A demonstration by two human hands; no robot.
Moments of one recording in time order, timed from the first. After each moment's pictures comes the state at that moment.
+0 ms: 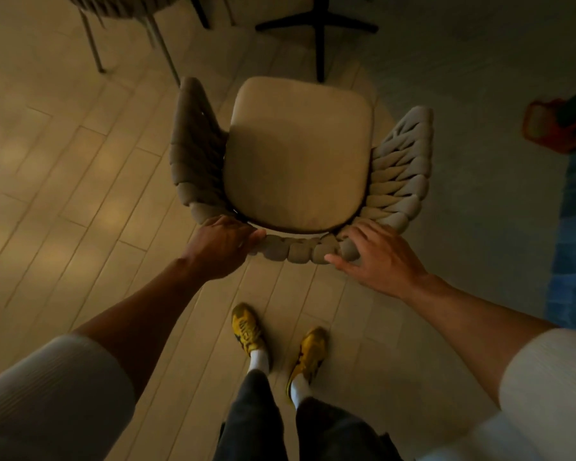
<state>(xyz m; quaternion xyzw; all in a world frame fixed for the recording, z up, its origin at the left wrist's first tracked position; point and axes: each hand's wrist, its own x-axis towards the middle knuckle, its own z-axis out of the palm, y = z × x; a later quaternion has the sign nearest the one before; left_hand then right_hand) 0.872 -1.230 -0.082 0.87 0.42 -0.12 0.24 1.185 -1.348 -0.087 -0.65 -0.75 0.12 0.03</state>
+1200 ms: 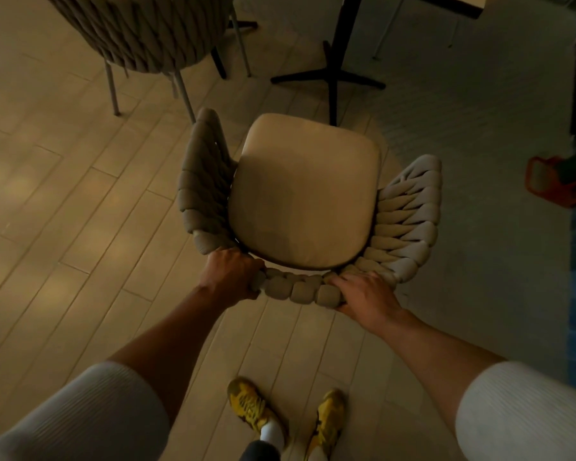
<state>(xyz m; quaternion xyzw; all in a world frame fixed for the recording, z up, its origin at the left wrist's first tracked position) 0.823 -1.102 -0.137 0.88 0.42 -0.18 0.12 1.102 -1.226 -0.142 -0.64 -0.74 0.18 -0.05</state>
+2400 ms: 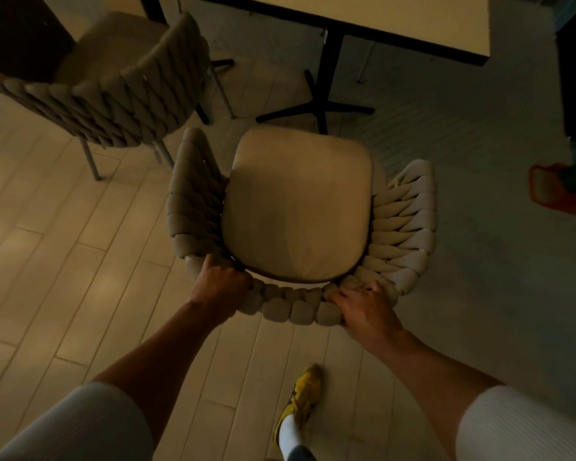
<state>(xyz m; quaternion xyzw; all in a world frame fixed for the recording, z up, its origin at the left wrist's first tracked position) 0.833 -0.860 -0.147 0.89 0.35 -0.27 0.03 1.099 -1.026 -0.153 -0.70 -0.68 0.15 -0.12</state>
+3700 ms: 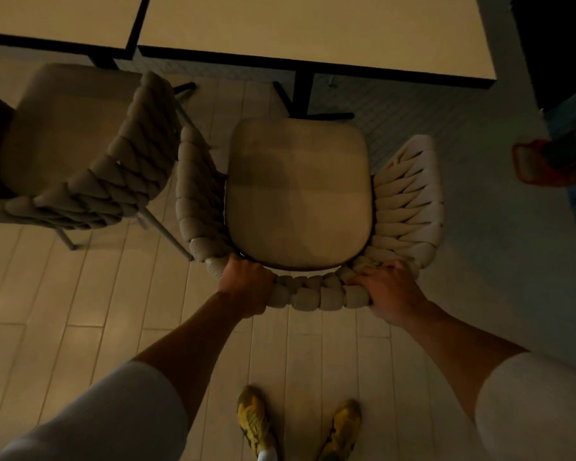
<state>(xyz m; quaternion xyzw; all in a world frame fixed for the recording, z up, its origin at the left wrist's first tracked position) 0.907 -0.642 -0.137 0.93 0.22 -0.29 0.02 1.148 -0.834 -0.139 -0.75 -0.63 0.16 -0.10</state>
